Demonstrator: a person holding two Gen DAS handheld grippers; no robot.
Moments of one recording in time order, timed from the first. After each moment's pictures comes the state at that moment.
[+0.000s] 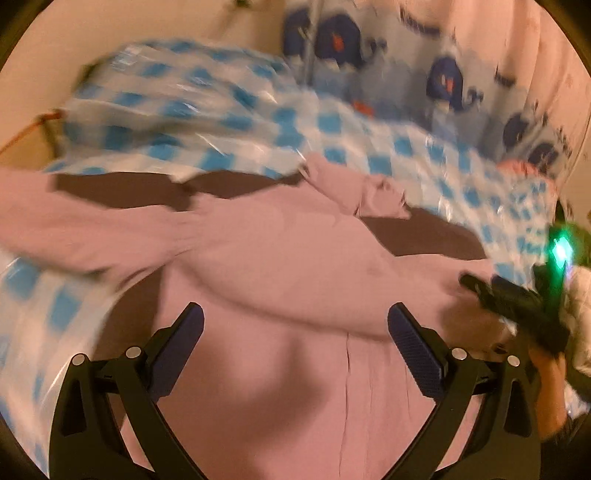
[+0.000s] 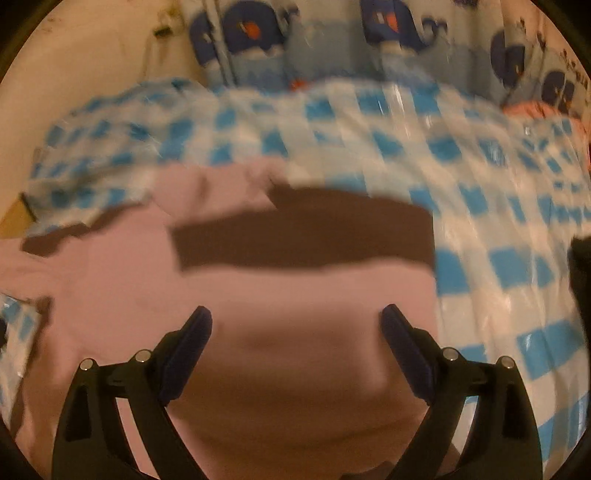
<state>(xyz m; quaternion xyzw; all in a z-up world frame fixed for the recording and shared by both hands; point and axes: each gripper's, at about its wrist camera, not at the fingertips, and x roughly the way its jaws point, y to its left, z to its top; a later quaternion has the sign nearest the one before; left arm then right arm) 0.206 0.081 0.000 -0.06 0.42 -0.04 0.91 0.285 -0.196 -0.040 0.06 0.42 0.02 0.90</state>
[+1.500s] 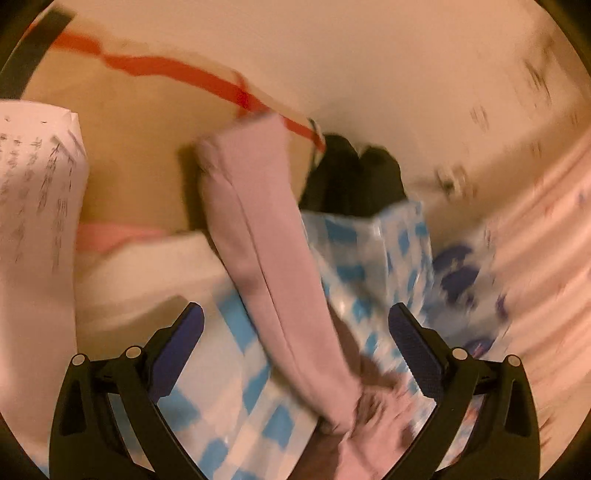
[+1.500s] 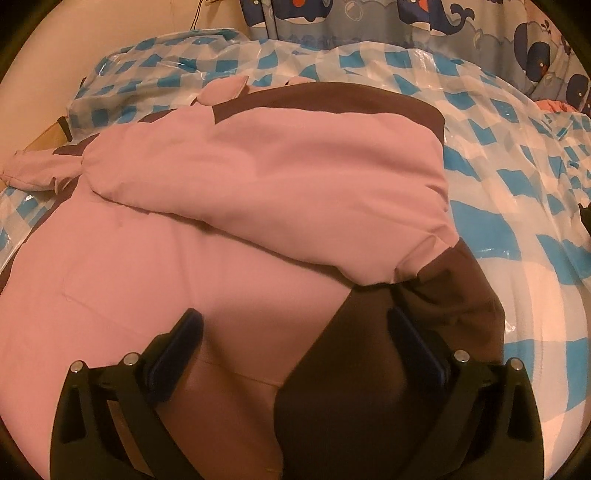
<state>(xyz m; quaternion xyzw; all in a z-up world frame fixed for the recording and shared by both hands) 0.105 0.544 0.042 -0.48 0.24 0.09 0.84 0.169 -0.203 -0.101 0.01 0.43 0.09 0.90</state>
